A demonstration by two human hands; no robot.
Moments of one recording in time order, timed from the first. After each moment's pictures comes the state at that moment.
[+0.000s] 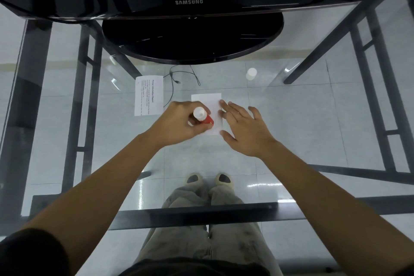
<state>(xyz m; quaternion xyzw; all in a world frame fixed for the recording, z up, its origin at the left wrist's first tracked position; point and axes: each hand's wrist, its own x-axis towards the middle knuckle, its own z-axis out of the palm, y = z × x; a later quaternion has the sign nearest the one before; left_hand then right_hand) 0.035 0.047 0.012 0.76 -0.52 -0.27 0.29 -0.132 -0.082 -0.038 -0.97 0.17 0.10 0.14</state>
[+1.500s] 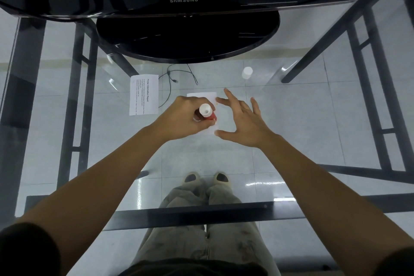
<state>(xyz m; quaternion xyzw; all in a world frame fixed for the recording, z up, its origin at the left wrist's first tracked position) 0.028 0.026 0.014 0.74 -0.54 -0.28 0.27 -0.129 -0.100 -0.043 -0.93 0.21 0.02 0.31</state>
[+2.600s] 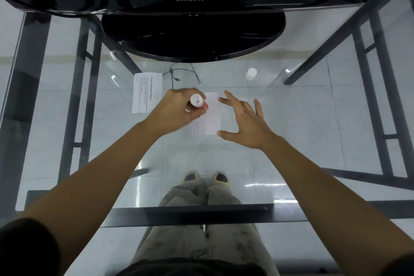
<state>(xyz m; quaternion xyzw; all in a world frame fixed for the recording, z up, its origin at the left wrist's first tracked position) 0.046 0.032 0.014 0.78 -0.52 -0.22 0.29 -0.129 -0.100 -0.049 -0.93 0.21 0.02 0.31</state>
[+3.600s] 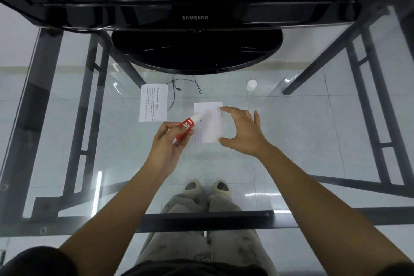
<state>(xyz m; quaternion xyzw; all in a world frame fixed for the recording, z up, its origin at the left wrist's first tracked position) 0.009 0.083 0.000 0.53 0.11 -0.45 0.71 -0.118 -0.087 -0.028 -0.88 0.28 0.04 0.37</state>
